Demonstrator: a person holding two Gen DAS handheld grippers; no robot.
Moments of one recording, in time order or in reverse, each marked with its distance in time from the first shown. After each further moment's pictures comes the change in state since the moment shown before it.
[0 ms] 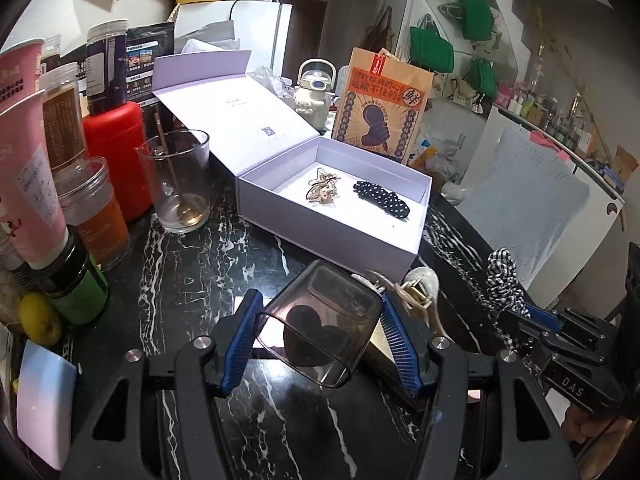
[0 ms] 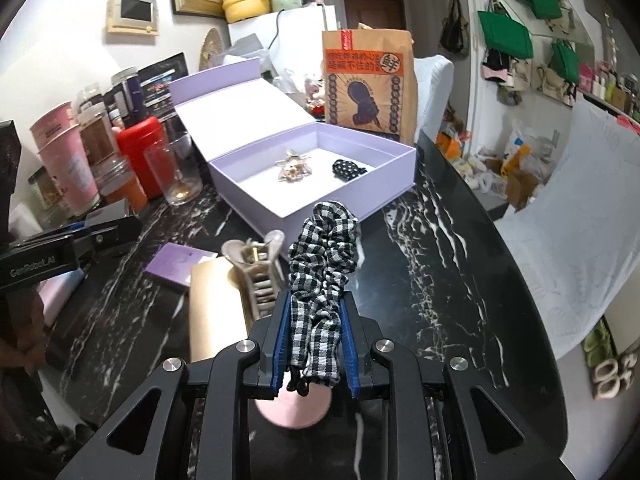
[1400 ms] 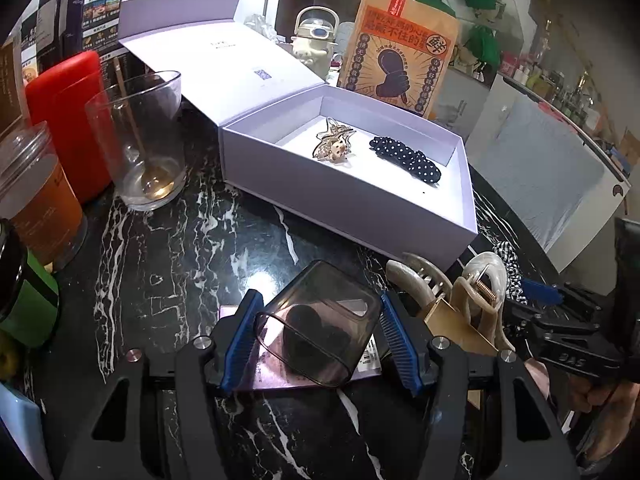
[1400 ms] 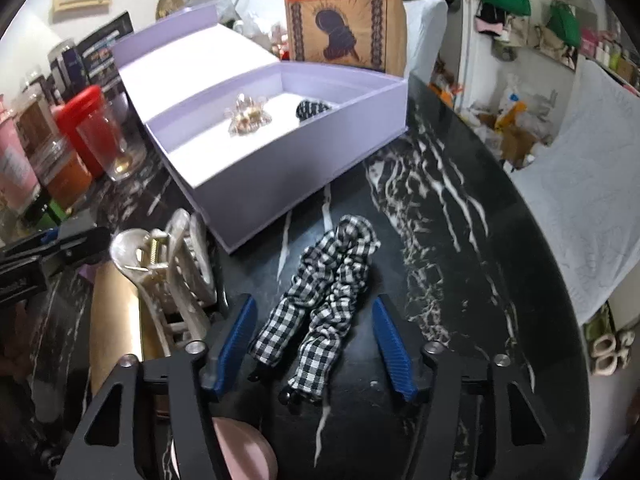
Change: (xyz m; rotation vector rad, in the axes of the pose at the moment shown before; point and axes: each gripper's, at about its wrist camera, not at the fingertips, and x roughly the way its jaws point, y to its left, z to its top) left arm 0.086 0.025 0.001 0.015 0.140 -0.026; right arm 0.089 -0.034 0.006 0.054 0.191 -0.051
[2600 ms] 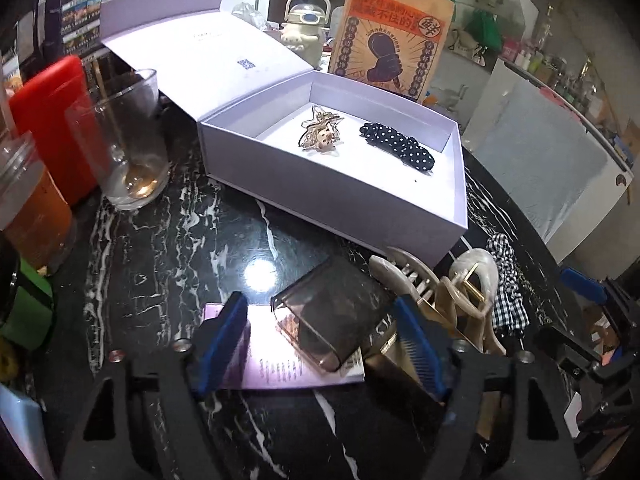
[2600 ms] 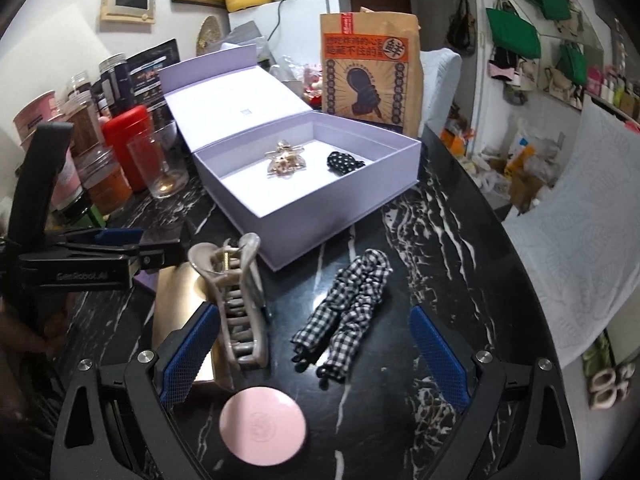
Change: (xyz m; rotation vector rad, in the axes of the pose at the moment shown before) left arm 0.008 -0.016 0.005 0.012 0.066 0.006; right arm -0.054 0.015 -0.010 -0.075 -0.163 0.041
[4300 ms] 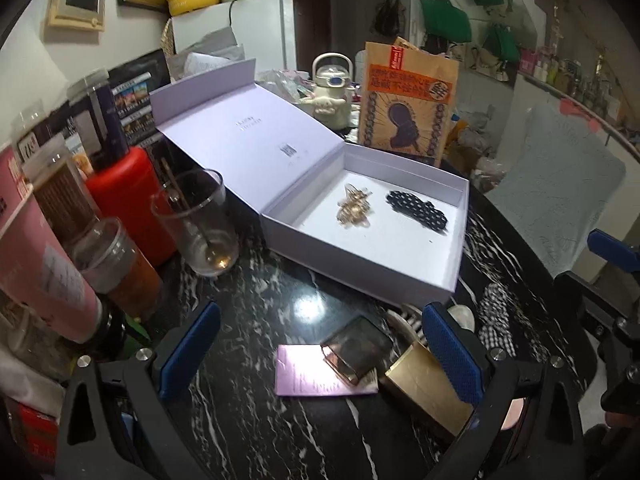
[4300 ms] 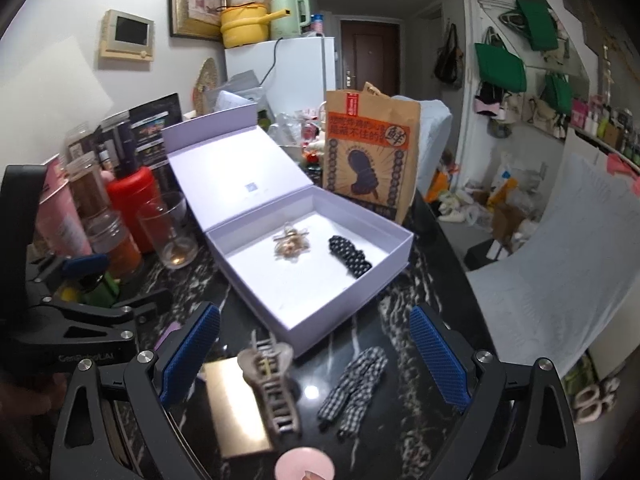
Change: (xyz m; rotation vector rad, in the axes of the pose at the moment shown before) left arm -0.083 -0.015 0.032 0.051 -0.120 0.190; right arm -0.050 0.036 0.075 -0.010 -0.105 -0.067
